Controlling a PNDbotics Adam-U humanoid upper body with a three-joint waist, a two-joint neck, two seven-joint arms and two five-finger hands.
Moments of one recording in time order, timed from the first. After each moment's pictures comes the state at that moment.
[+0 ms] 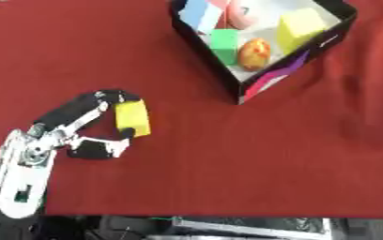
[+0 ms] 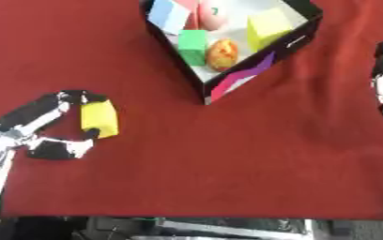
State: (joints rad) left arm -0.49 0.11 -0.14 -1.60 -0.81 -0.25 -0.62; right arm 0.12 -0.55 -0.33 -1.98 0.10 -0.28 -0.10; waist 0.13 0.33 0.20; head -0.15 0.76
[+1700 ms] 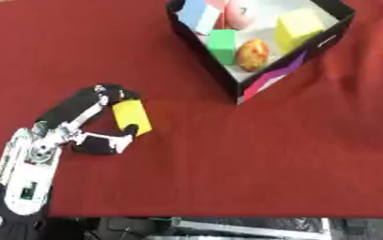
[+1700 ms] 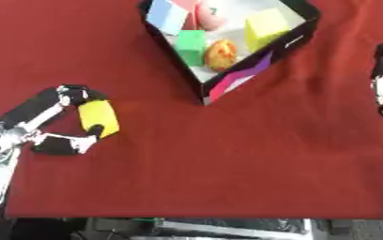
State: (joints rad) left arm -0.50 0.13 -0.15 -1.61 -0.82 -0.24 -0.50; right arm 0.12 -0.54 -0.33 -1.98 0.10 -0.28 -0.10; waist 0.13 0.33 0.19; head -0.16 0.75
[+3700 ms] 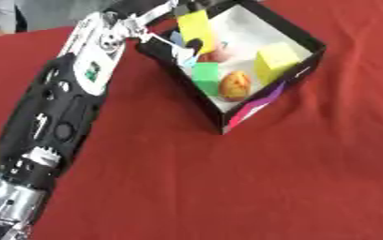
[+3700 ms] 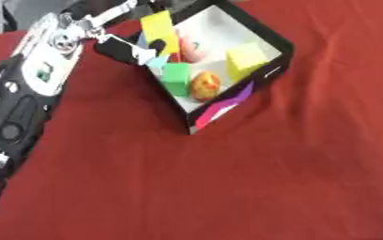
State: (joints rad) left arm -1.24 0.10 -0.13 -0.95 -0.90 -0.41 -0.29; right arm 0.05 -0.63 -0.36 -1.98 -0.17 -0.31 -0.13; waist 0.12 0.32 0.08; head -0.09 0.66
